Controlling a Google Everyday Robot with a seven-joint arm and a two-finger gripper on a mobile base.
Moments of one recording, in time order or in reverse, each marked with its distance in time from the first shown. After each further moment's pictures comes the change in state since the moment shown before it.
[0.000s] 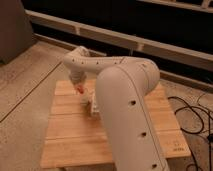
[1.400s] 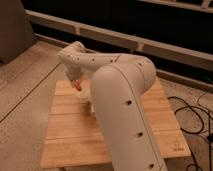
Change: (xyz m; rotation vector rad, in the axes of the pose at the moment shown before) arm -0.006 0.006 -0.023 0.012 -0.005 -0.001
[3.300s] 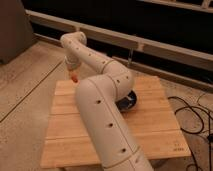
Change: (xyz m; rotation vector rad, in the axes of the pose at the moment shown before) arm -0.048 -0.027 0.010 -0.096 0.072 0.055
